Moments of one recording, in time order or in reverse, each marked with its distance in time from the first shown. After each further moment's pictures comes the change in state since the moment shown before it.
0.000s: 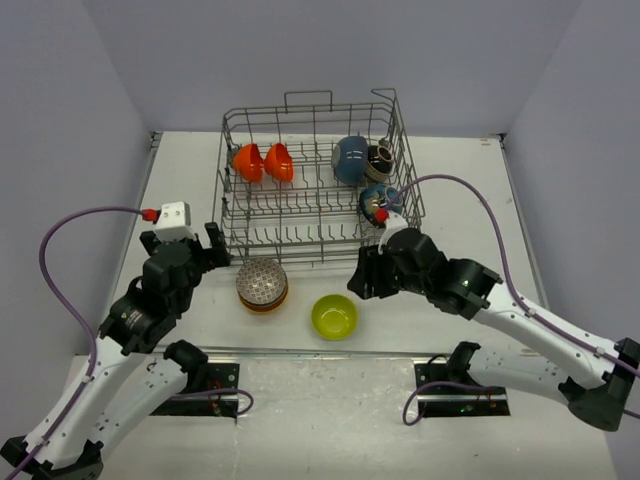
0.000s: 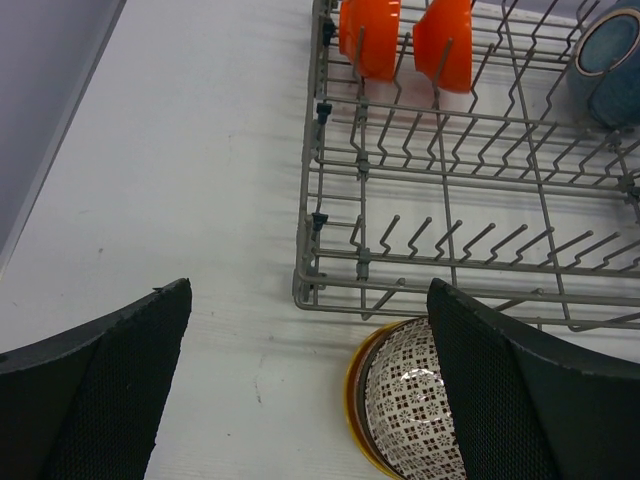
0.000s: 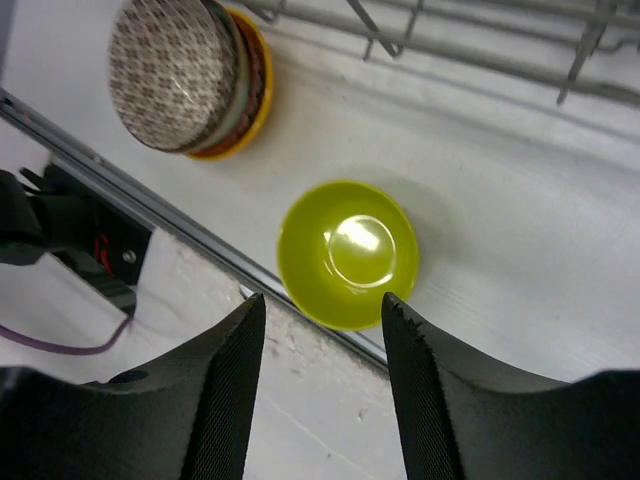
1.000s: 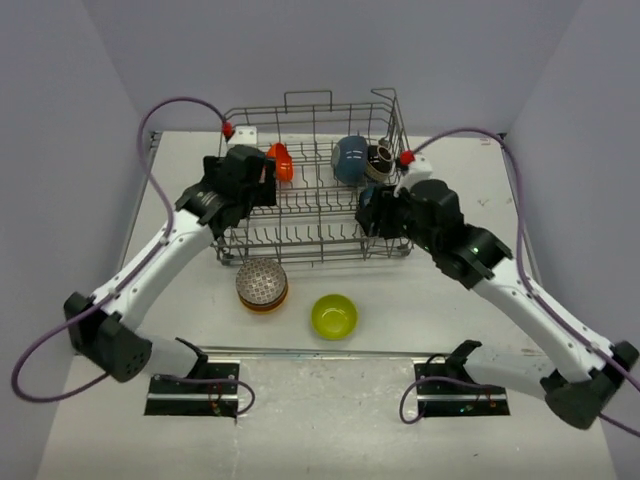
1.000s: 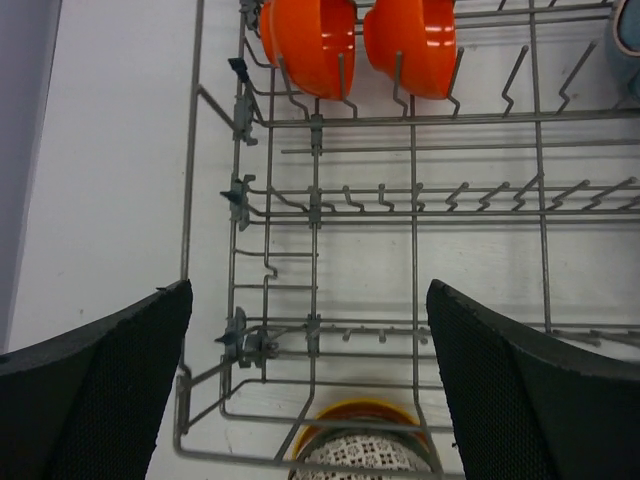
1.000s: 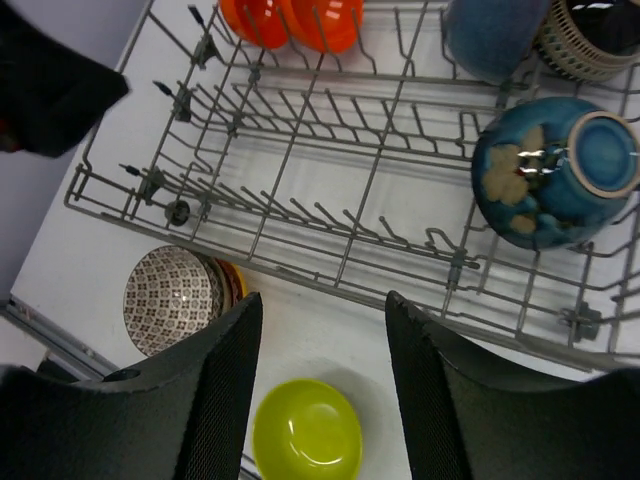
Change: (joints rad) left arm 0.000 0.772 0.566 -0.089 0.021 0.017; right arm -0.224 0.172 0.296 0.171 0.080 -0.195
